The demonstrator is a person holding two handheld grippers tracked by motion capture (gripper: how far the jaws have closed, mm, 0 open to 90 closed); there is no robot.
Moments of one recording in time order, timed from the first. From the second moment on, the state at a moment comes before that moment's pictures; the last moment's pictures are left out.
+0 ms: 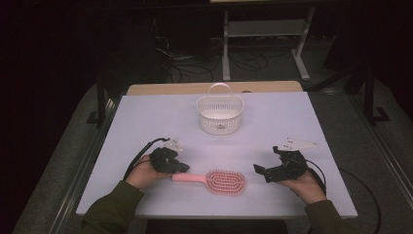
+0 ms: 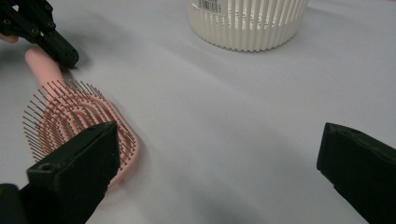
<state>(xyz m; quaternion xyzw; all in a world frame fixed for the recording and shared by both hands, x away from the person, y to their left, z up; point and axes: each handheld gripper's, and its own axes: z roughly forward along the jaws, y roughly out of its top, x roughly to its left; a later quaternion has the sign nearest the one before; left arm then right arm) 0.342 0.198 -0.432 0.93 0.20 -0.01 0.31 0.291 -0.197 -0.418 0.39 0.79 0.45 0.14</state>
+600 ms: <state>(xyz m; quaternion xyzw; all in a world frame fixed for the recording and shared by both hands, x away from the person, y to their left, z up) 0.316 0.209 -0.431 0.93 0.19 -0.03 0.31 0.291 -0.196 -0.419 0.39 0.79 0.45 0.14</state>
